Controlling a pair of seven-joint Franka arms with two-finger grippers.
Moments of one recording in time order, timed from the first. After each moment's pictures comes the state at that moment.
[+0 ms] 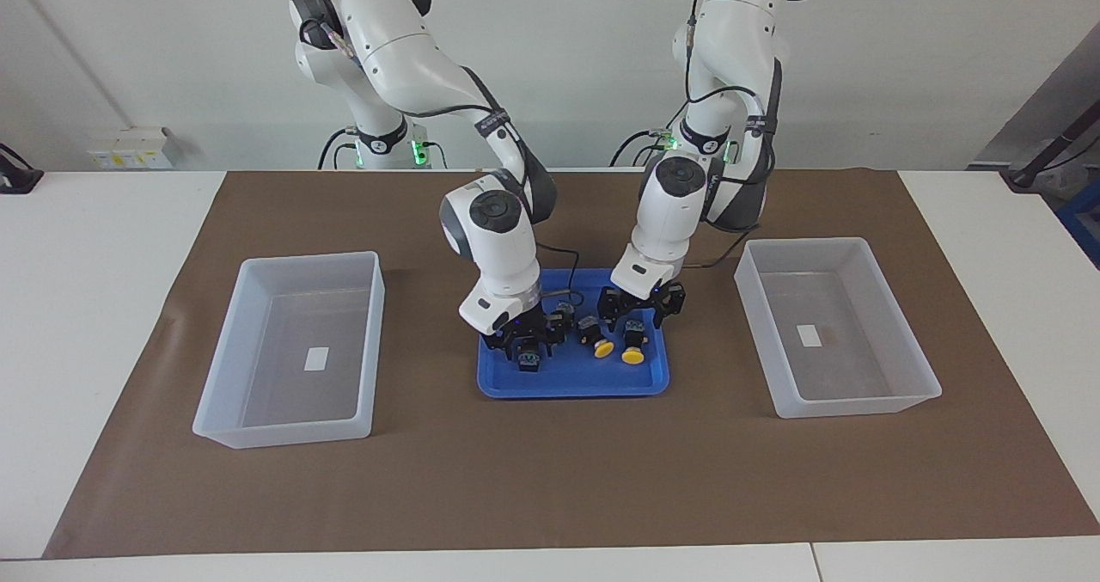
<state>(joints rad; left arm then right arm) -0.49 0.31 -0.01 -2.01 0.00 2.49 -0.54 0.40 0.56 0.11 -1.67 -0.04 2.40 0.52</state>
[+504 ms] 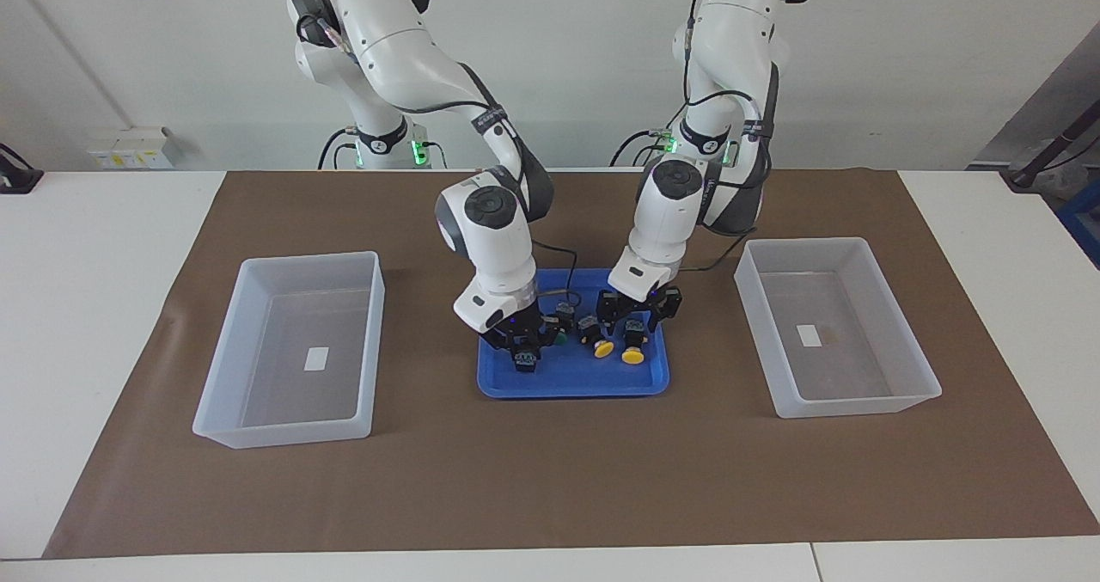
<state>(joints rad) -0.49 0.34 -0.01 -2.01 0.00 2.53 -0.54 0.33 0.41 0.10 -1.65 -0.04 2.23 0.54</state>
